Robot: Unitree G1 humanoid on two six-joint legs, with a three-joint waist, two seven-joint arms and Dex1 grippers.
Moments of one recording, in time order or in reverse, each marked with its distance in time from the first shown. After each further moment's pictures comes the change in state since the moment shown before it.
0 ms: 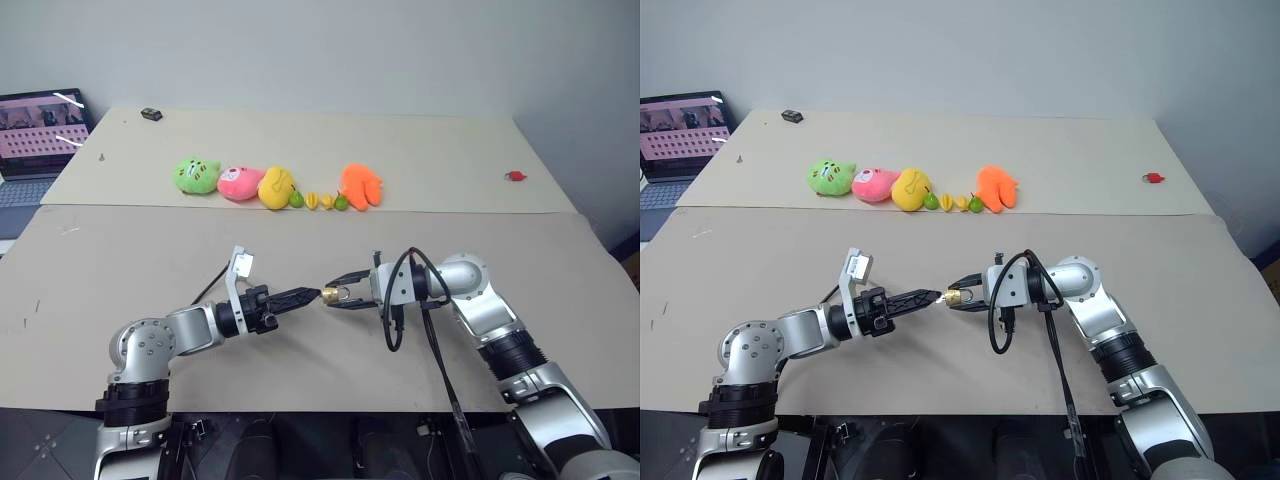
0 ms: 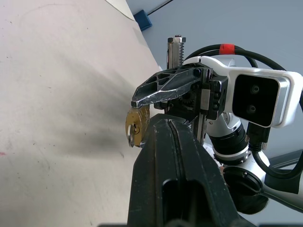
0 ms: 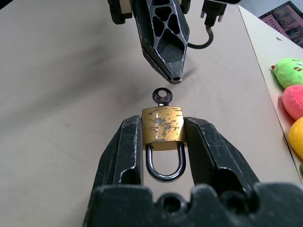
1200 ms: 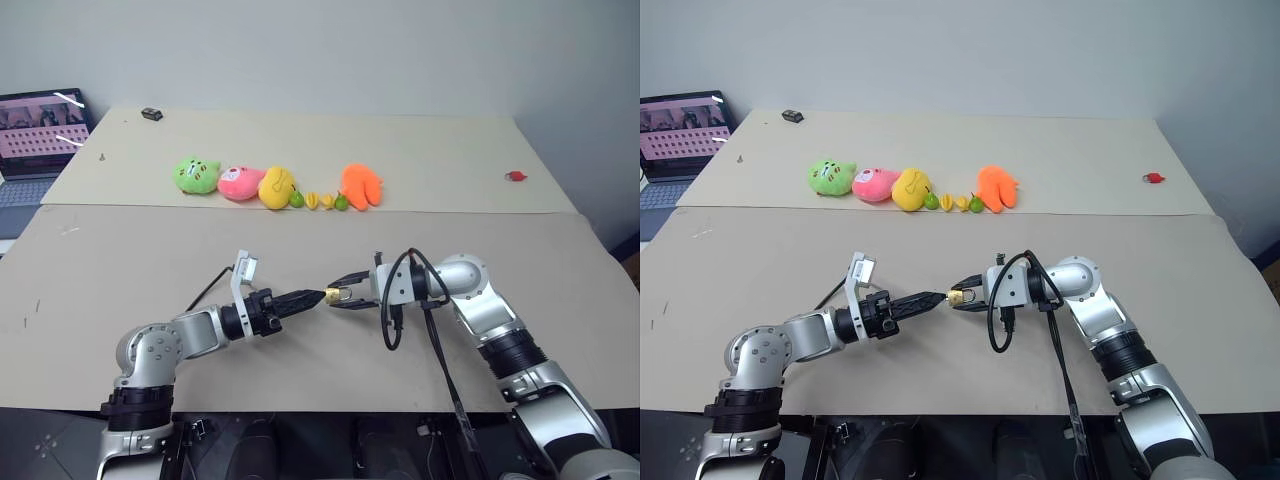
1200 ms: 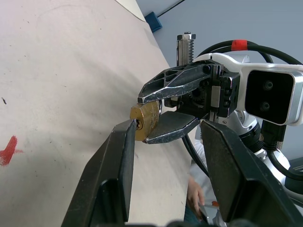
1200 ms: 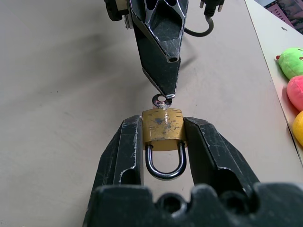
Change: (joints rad) left arm 0.024 -0.007 -0.039 -0.011 0.058 -0.071 0.011; right arm -0.007 -0.001 0.000 0.026 -0.029 -0.003 0.000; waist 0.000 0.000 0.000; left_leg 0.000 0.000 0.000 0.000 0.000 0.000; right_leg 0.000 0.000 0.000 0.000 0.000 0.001
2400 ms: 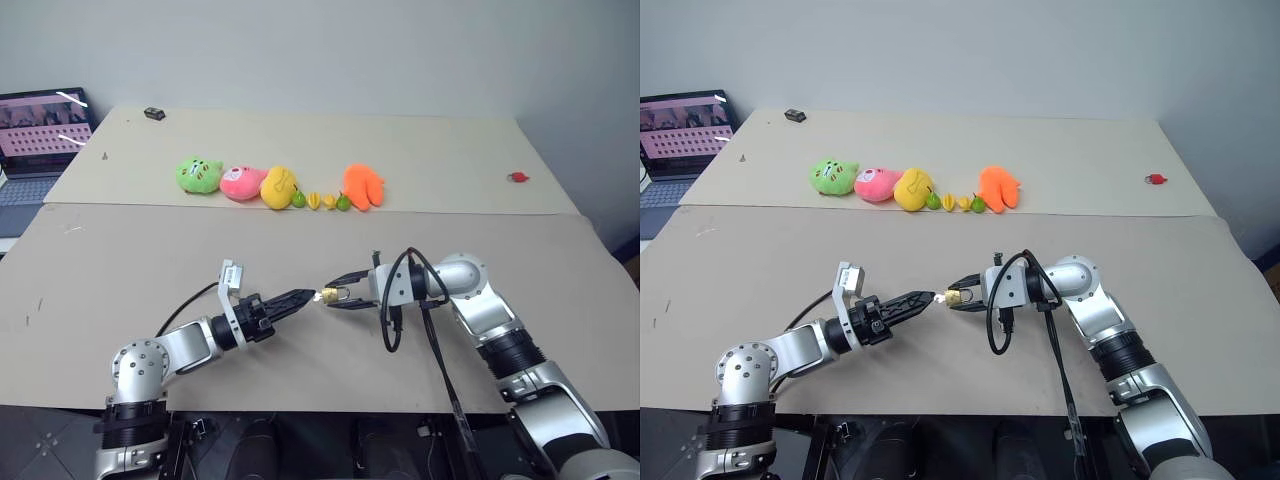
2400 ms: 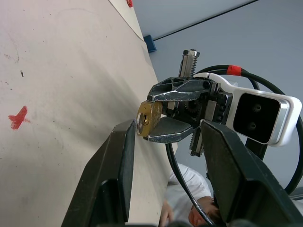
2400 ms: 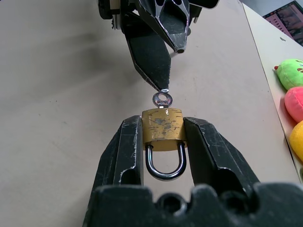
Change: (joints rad) left arm 0.078 -0.018 0.072 0.028 -0.261 0.020 0.168; right arm 0.001 0.003 0.000 -0.019 0.004 -0.009 0.001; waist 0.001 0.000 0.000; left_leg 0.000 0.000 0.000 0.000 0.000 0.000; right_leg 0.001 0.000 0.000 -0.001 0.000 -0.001
